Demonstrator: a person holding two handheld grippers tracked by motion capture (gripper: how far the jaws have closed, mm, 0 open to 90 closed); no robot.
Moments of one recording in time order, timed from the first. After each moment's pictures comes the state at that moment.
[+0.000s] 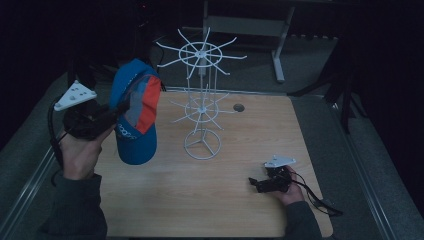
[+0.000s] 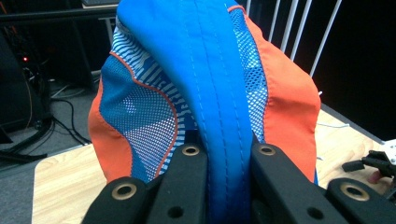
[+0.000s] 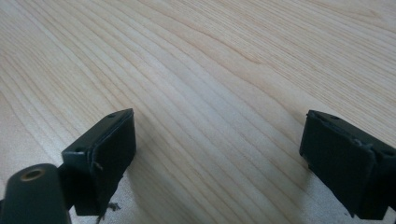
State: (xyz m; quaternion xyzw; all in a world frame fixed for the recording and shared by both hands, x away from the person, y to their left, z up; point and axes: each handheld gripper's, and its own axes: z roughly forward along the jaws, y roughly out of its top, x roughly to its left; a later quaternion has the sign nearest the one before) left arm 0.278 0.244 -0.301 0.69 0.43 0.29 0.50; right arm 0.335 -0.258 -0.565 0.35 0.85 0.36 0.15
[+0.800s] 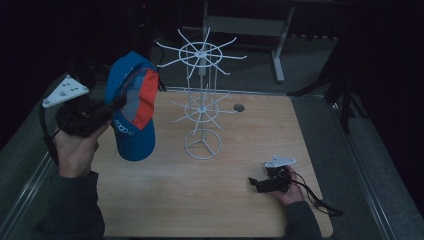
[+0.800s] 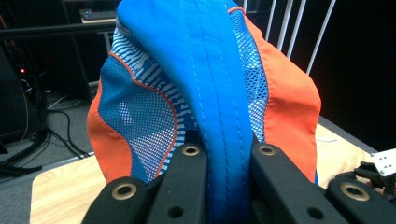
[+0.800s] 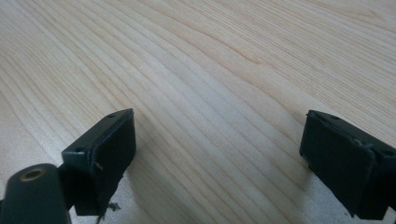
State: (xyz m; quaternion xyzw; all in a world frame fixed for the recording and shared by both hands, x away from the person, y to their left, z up) left arm 0.274 0.249 -0.288 0.69 0.42 0.29 0.52; right arm 0.335 -0.258 -0.565 0.35 0.85 0.36 0.15
